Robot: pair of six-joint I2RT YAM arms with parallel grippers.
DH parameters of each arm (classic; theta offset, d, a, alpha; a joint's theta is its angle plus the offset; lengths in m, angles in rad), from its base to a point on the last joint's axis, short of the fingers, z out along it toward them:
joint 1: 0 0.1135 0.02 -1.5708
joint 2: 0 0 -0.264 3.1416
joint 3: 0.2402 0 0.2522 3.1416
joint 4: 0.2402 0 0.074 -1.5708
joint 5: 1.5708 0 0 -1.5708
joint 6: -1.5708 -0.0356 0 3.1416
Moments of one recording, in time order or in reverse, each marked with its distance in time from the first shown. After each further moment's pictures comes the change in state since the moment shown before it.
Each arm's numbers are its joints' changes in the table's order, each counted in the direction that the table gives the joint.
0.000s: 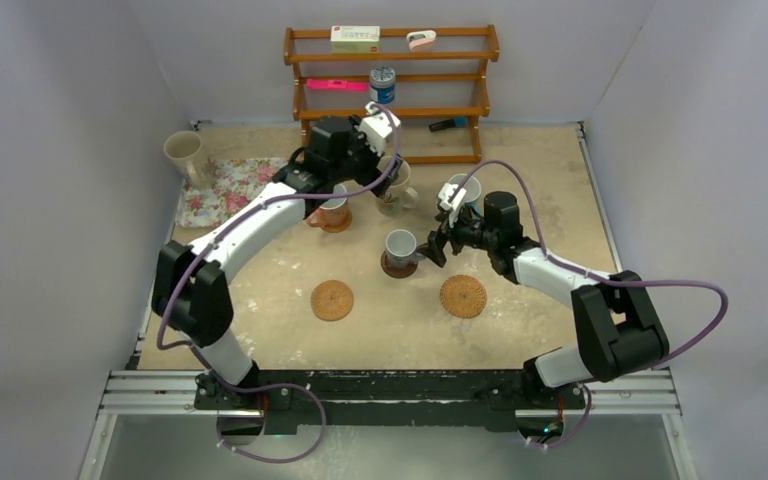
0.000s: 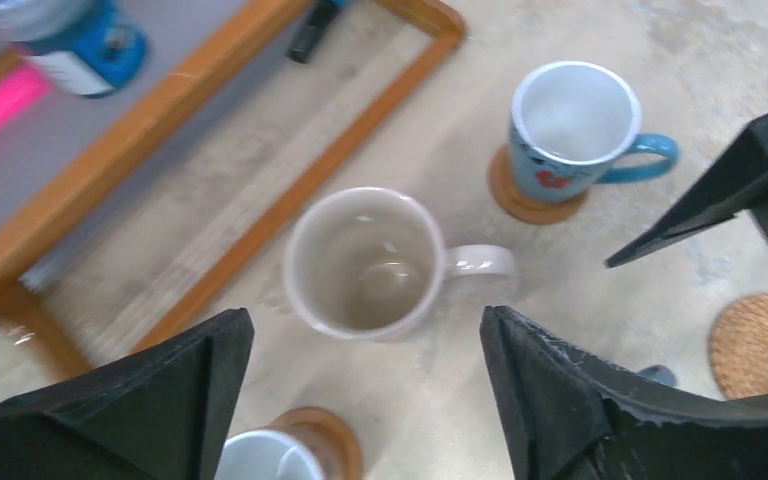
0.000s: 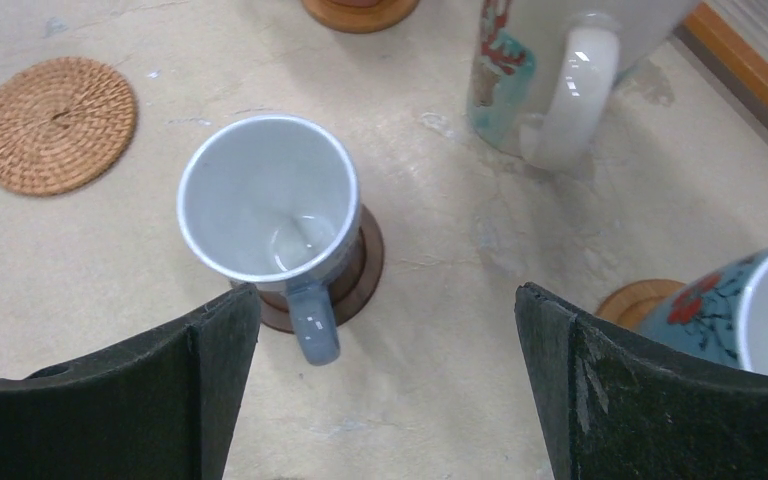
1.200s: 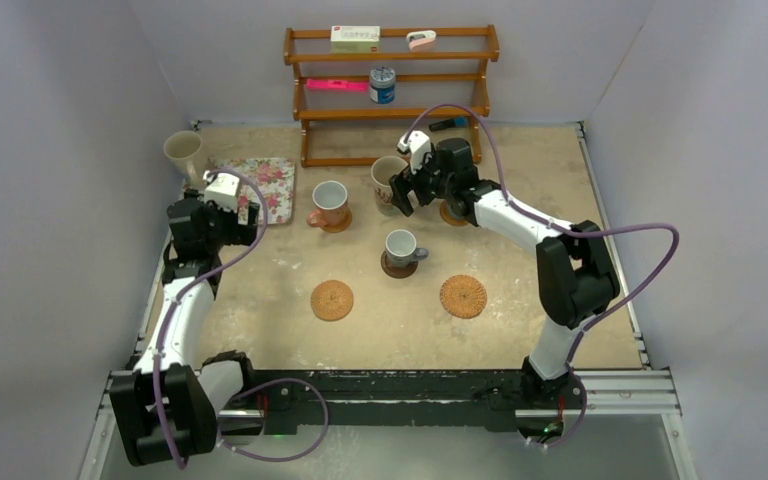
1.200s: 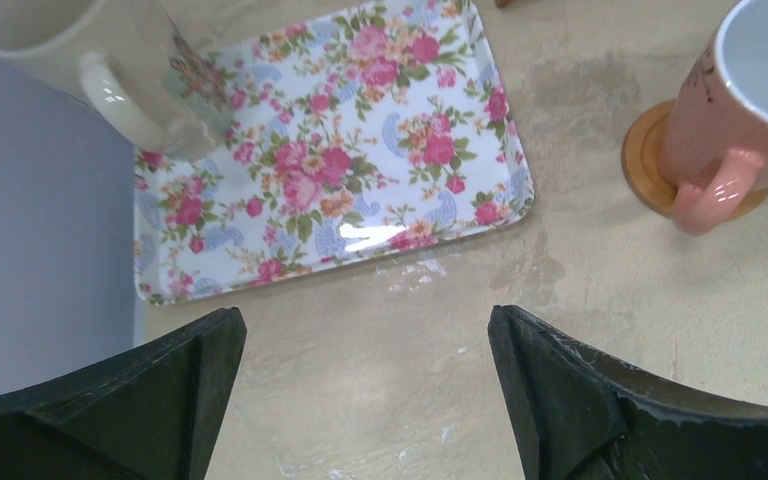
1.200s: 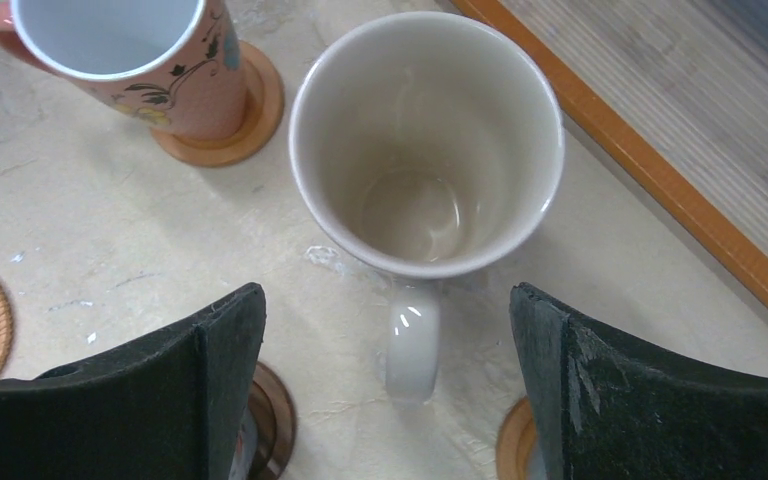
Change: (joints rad) left arm 0.739 -0.637 -0.814 -0.143 0.007 -0.074; right arm 0.116 0.345 0.605 0.346 0.334 -0.091
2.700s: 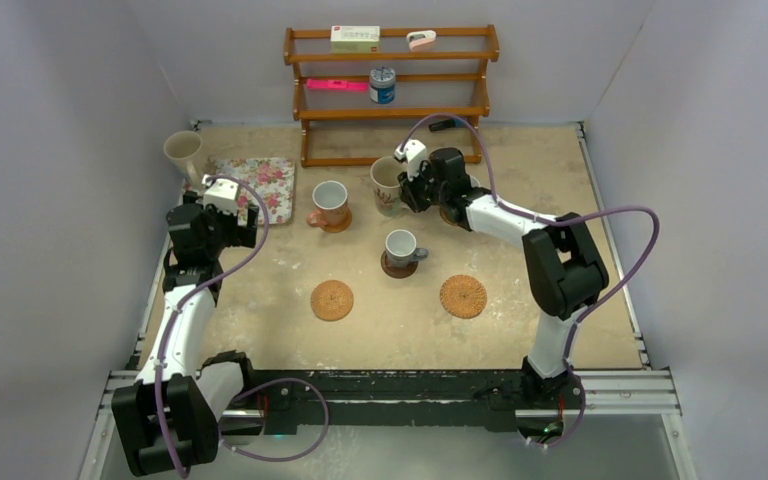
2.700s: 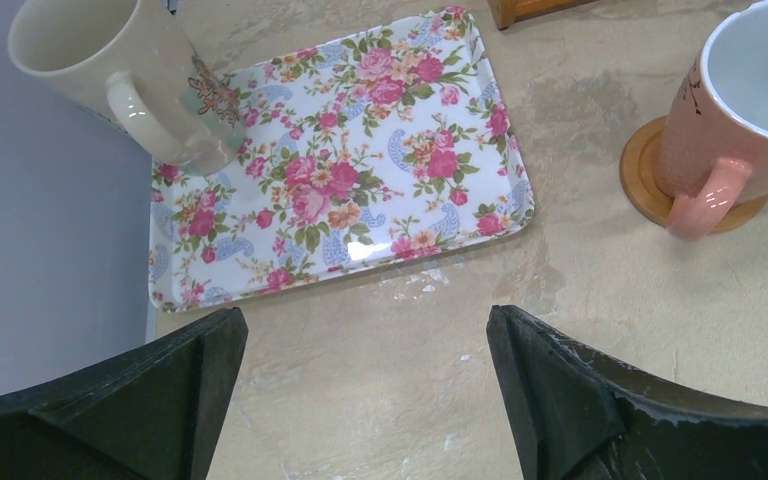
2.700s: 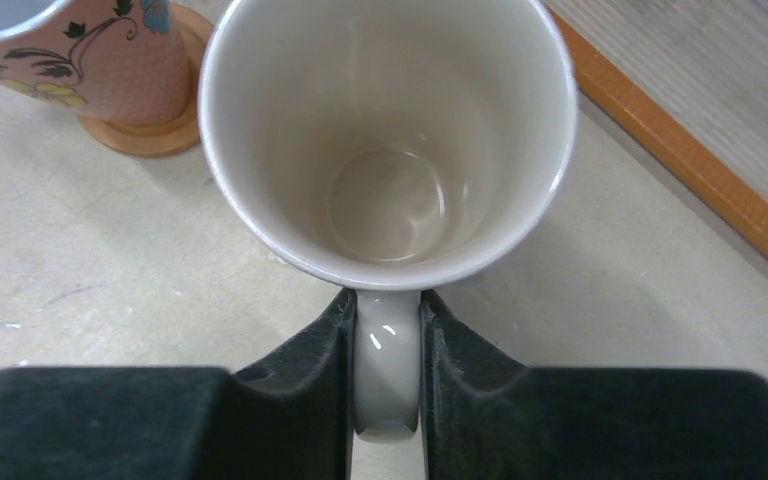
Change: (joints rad) left arm 0.000 -0.082 -0.046 -0.050 0.000 -0.001; right arm 0.020 0.073 -0.039 -0.098 0.067 -0.009
